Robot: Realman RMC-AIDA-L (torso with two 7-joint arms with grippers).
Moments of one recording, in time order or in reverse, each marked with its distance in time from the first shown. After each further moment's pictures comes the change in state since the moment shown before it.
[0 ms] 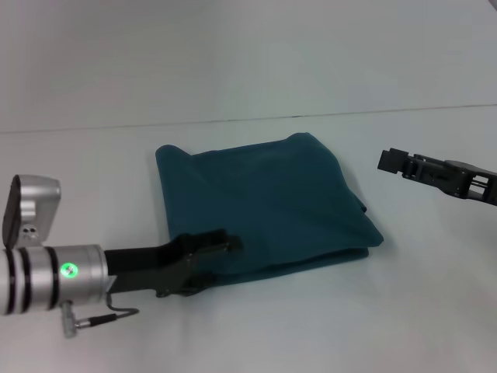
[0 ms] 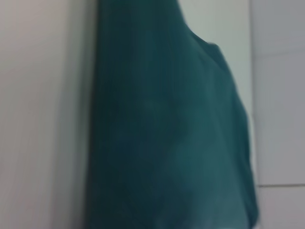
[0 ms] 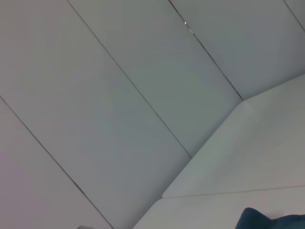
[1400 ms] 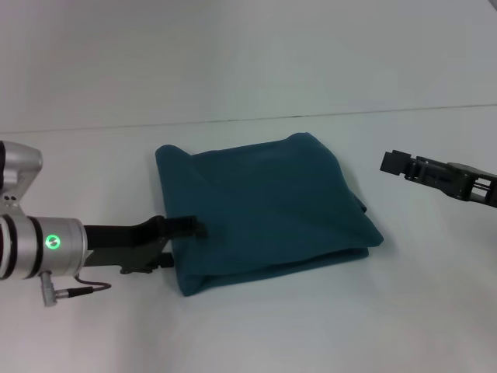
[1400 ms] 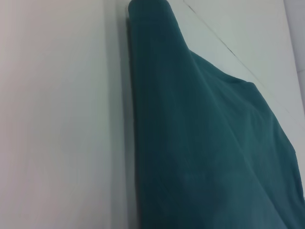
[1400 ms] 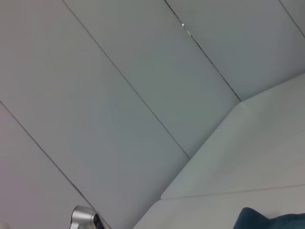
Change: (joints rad) left arm -0.019 0.029 0.060 0.124 0.136 -0.089 -0.107; right arm -0.010 0.002 0.002 0.001 0.005 -0.001 -0.001
